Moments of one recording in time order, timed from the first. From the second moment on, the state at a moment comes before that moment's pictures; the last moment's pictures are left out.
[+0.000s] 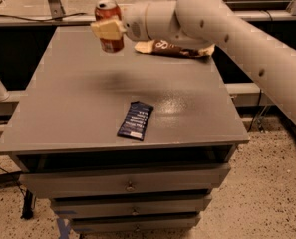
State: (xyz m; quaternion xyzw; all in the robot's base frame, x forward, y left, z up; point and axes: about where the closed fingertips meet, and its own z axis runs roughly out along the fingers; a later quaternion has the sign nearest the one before) arm 0.700 0.109 0.974 -0.42 0.65 0.32 0.55
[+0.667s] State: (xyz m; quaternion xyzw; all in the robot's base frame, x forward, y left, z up) arm 0.619 0.032 0.943 -0.34 0.69 0.31 0.55
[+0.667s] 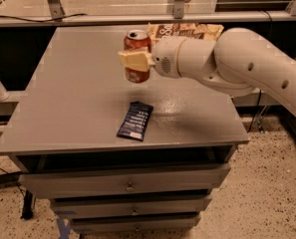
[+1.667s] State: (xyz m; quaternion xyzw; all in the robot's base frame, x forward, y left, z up) arm 0.599 -0.042 0.891 -0.32 0.73 0.31 0.52
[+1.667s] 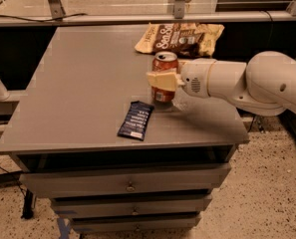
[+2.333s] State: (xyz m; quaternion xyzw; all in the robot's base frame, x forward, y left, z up) arm 0.596 -0.045 0.870 -0.31 0.73 0.33 0.51
